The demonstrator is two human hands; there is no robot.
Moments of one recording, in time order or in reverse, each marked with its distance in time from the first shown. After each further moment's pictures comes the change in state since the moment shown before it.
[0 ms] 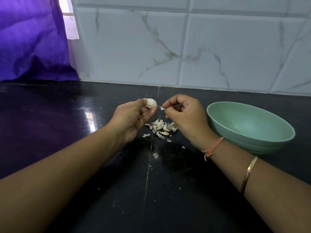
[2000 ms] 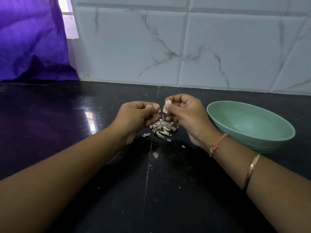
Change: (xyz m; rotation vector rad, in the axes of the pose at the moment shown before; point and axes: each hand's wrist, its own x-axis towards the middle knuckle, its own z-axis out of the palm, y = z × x) left_hand -0.002 -0.008 -0.003 0.310 -0.122 0.074; right_hand 0.003 0.001 -0.003 0.348 -0.082 0.210
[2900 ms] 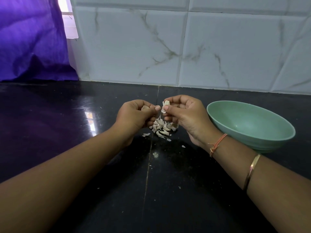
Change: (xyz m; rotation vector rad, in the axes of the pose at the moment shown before) left_hand 0.004 -0.006 -0.005 0.301 0.041 0.113; right_hand -0.002 -0.002 0.000 0.038 -0.024 0.028
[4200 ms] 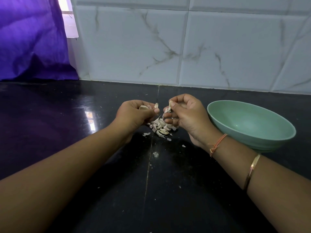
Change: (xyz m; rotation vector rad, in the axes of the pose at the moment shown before) left_hand 0.004 -0.001 -0.002 -0.040 0.002 -0.009; right_hand -0.001 0.001 0.002 0.015 0.043 0.042
